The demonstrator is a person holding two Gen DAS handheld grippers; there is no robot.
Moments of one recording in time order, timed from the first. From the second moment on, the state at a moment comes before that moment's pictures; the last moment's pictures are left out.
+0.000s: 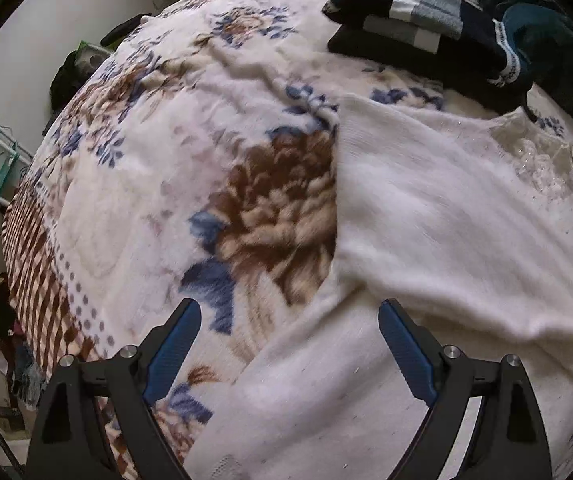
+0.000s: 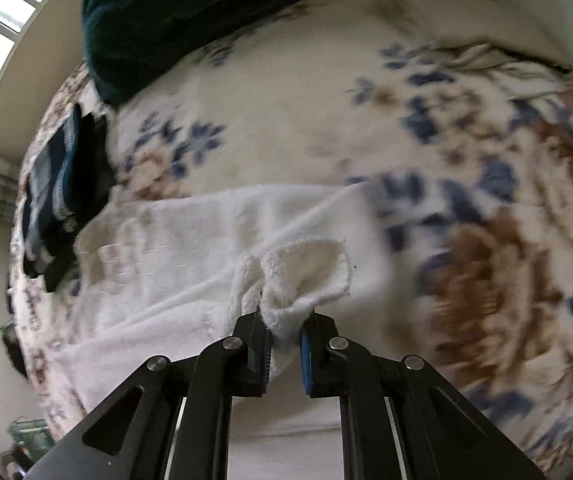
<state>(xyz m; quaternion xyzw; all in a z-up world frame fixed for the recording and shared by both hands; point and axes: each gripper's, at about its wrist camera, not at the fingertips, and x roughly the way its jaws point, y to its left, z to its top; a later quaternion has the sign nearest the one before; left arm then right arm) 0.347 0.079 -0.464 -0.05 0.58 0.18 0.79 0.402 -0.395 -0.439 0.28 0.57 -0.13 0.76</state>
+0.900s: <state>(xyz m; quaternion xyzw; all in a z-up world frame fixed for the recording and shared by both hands) 0.442 0.079 -0.522 0.03 0.59 0.16 0.79 0.334 -0.423 -0.458 0.18 0.67 -0.18 0.70</state>
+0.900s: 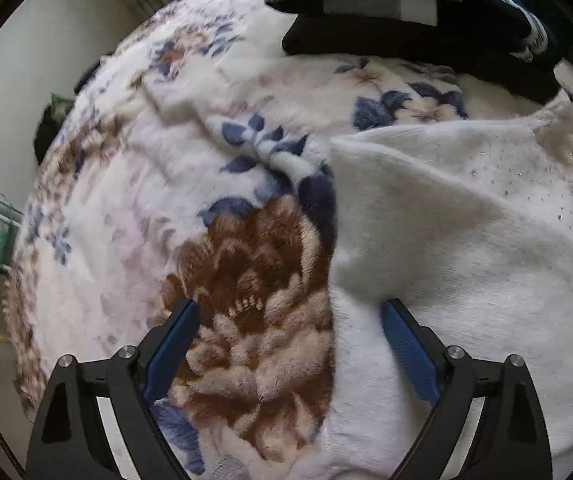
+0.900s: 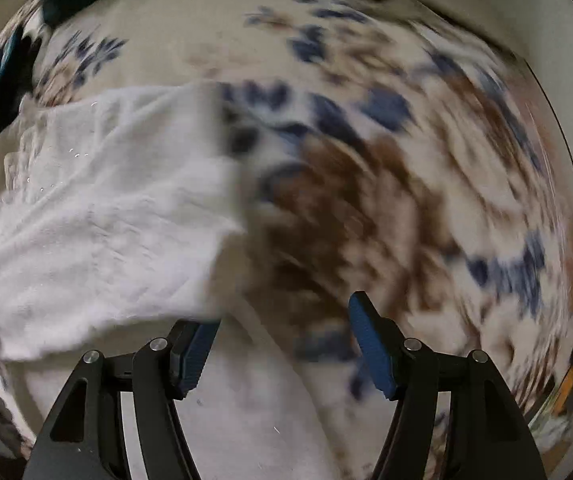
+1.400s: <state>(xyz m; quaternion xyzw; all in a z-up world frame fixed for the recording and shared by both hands) 0.452 0.082 -0.524 0.03 0.59 0.16 0.79 0.376 -0.433 -0.445 0.30 0.60 -0.13 0.73</state>
